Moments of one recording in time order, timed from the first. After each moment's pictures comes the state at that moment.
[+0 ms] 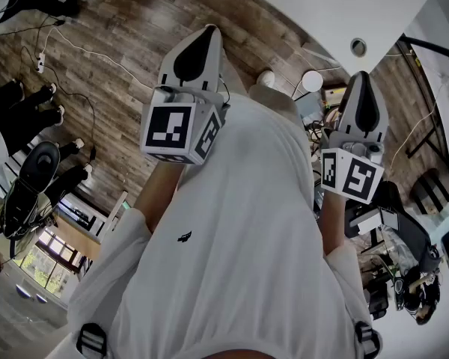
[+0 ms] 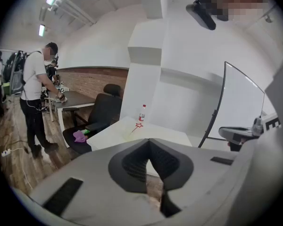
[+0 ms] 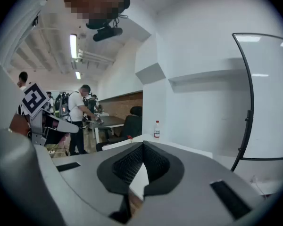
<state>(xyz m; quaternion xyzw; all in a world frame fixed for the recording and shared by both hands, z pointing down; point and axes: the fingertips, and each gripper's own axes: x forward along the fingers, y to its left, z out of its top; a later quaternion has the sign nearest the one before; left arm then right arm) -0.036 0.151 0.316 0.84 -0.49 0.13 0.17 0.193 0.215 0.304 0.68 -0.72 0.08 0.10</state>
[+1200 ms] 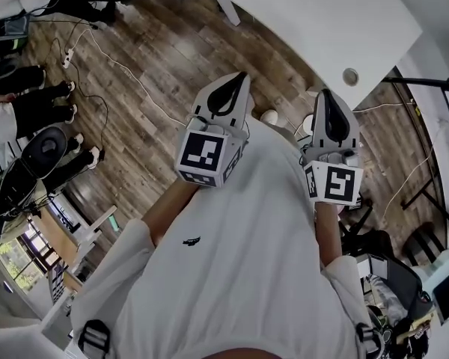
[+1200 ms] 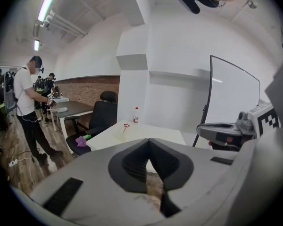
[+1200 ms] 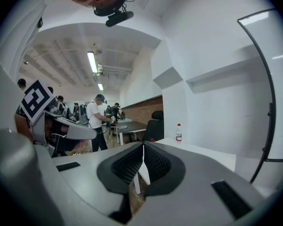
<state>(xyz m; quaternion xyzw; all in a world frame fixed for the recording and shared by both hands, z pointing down) 0.013 0.246 0.286 0.85 -0.49 0.15 0.14 0.157 0.261 0.283 0.57 -0.82 0.08 0.08</state>
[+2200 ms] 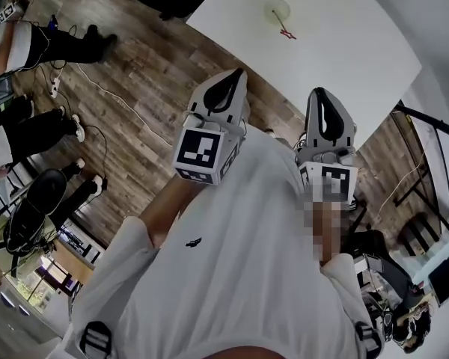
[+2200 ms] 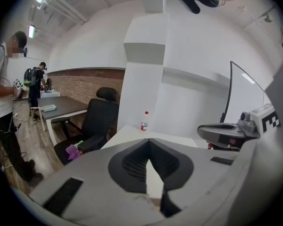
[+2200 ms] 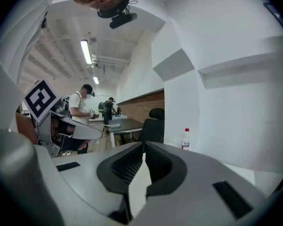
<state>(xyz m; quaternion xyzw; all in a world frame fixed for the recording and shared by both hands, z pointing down) -0.040 0.002 0.288 0.86 -0.45 0.14 0.17 0.092 0.032 0.275 0.58 -0.80 0.08 0.11</state>
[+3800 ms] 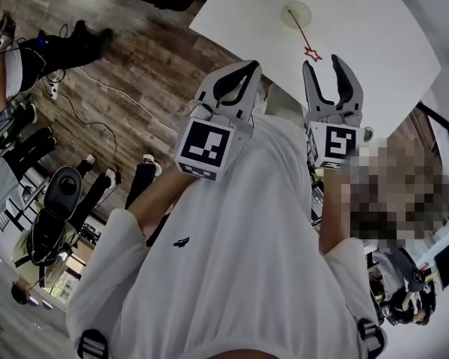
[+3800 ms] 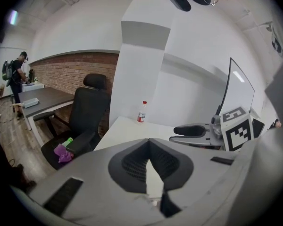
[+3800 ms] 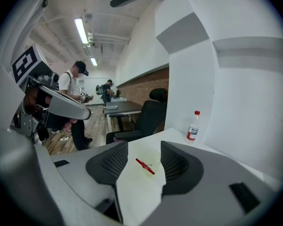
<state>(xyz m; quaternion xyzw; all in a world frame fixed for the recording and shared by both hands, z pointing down) -0.051 -0.091 0.342 0.89 -0.36 0.19 0.20 0.062 -0.096 0.379 0.57 -0.79 0.13 0.20</state>
